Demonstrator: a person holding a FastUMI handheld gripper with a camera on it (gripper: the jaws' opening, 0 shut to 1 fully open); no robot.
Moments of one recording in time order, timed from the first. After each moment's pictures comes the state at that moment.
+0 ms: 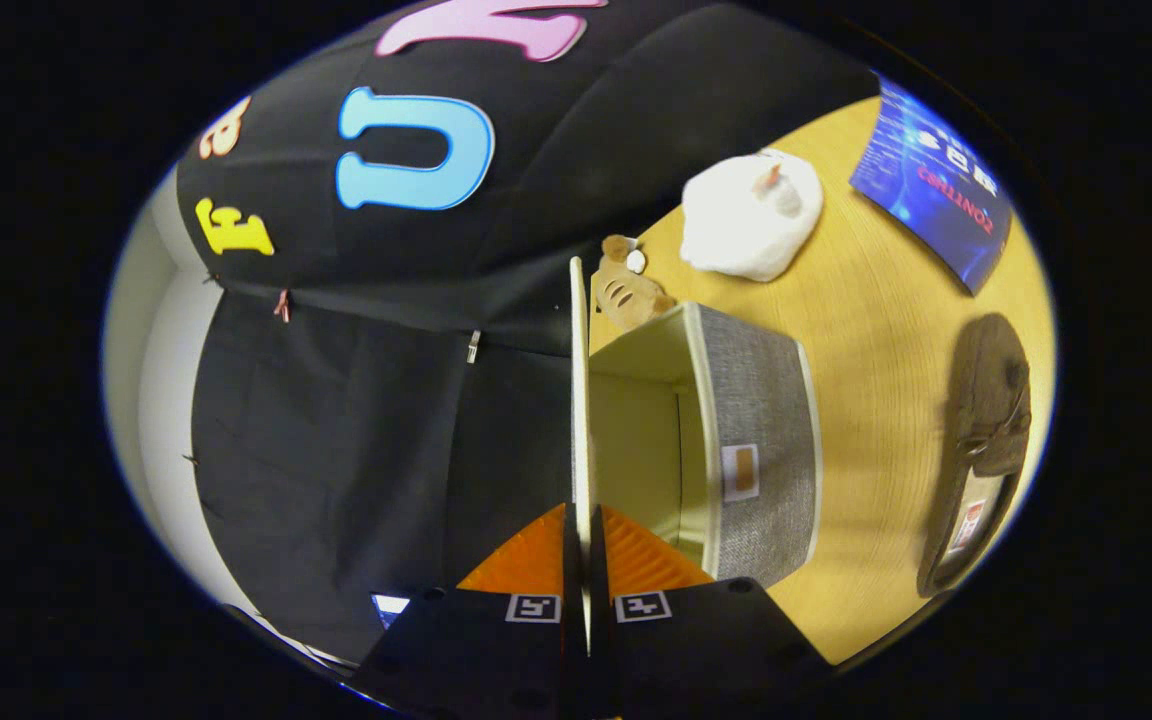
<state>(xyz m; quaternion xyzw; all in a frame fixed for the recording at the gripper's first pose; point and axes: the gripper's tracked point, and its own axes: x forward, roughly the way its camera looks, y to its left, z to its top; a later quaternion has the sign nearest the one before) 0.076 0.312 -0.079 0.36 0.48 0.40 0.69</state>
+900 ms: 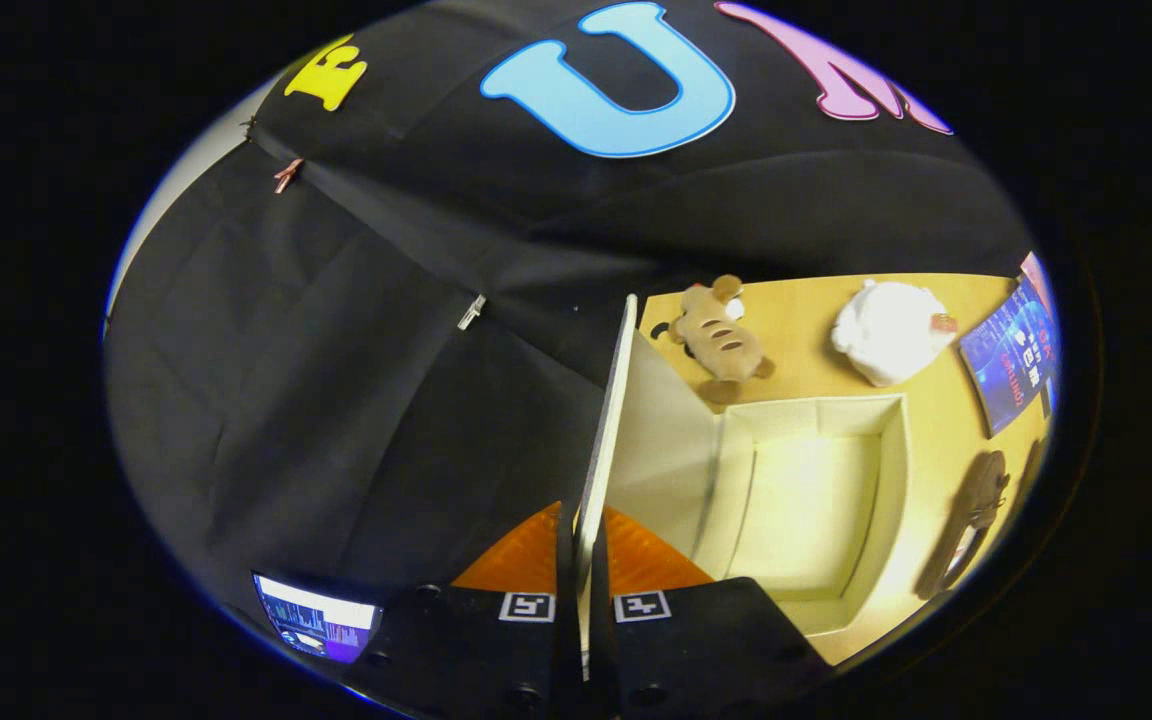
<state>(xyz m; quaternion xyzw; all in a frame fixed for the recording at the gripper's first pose) 0.039 0.513 0.007 0.19 0.44 0.39 0.79</state>
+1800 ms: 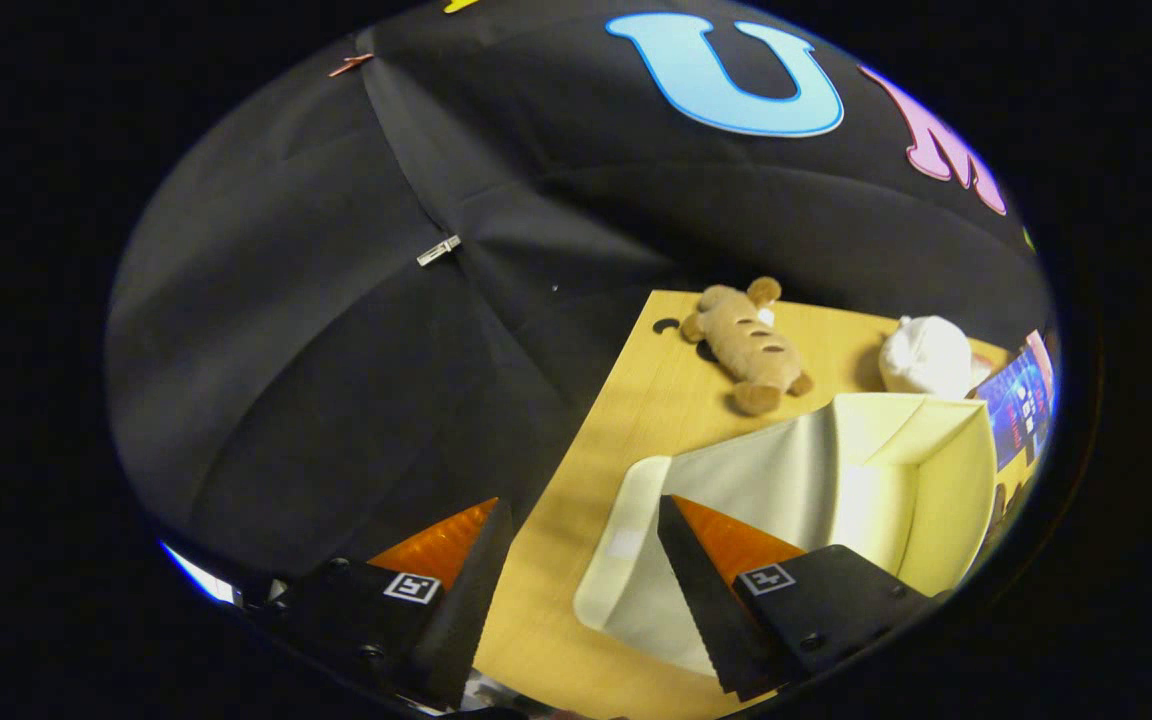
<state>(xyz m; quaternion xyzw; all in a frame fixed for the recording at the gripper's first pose) 0.027 0.600 -0.096 0.02 0.33 0.34 0.88</state>
